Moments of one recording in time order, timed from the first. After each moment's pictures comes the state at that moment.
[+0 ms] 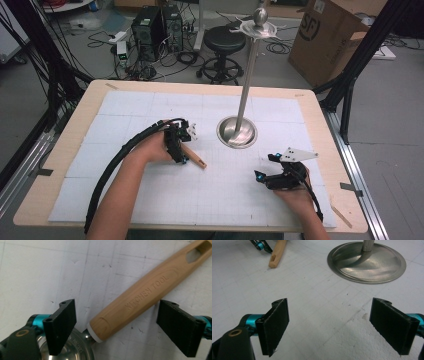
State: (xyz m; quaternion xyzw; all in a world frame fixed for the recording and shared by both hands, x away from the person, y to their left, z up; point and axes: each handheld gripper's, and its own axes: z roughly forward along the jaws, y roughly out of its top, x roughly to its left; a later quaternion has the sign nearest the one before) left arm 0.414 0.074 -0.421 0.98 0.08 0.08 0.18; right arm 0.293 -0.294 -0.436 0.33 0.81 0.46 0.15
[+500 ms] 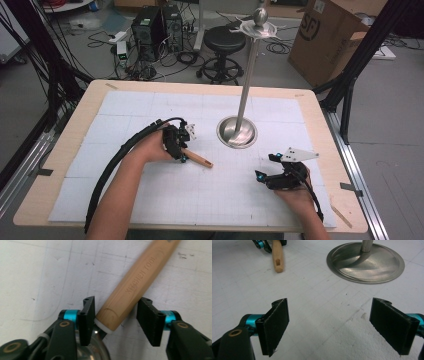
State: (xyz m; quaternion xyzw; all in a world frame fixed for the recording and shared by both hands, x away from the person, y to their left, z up) left arm 0.411 0.077 -0.414 0.98 0.08 0.02 0.18; right arm 0.292 -0.295 -0.435 0.33 0.81 0.46 0.15
